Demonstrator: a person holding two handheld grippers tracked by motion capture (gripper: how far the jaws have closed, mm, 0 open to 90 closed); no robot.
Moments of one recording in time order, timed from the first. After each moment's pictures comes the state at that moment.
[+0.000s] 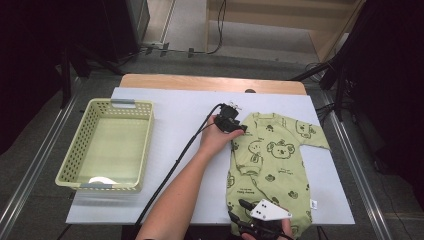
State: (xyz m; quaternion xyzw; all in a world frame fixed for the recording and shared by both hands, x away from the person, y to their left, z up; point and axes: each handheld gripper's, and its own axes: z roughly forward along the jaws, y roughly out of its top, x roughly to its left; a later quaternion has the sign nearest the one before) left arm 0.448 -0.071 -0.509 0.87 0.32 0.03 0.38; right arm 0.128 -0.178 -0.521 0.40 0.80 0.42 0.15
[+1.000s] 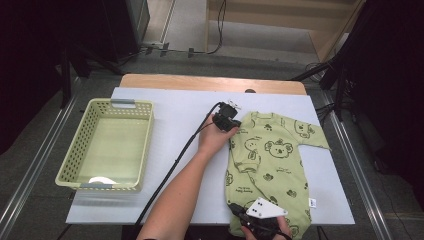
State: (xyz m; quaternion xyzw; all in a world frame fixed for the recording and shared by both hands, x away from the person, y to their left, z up) left arm 0.450 -0.064 -0.504 0.87 0.32 0.07 0.36; right arm 0.135 -0.170 -0.519 0.40 0.81 0.42 0.14
